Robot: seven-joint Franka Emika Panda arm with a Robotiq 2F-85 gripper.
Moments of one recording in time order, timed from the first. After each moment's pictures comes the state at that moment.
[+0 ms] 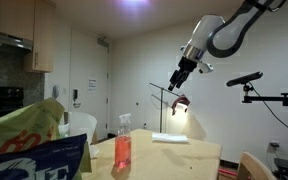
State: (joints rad) arm -0.23 -0.09 -0.03 -2.47 -0.35 3.00 0.08
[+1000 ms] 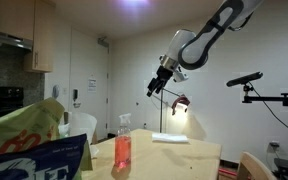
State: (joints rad) arm -0.22 0.25 0.02 -2.13 -0.32 3.02 0.05
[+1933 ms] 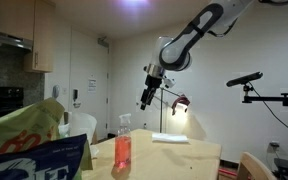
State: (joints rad) arm -0.17 0.41 0.07 -1.93 -0.18 2.73 -0.23
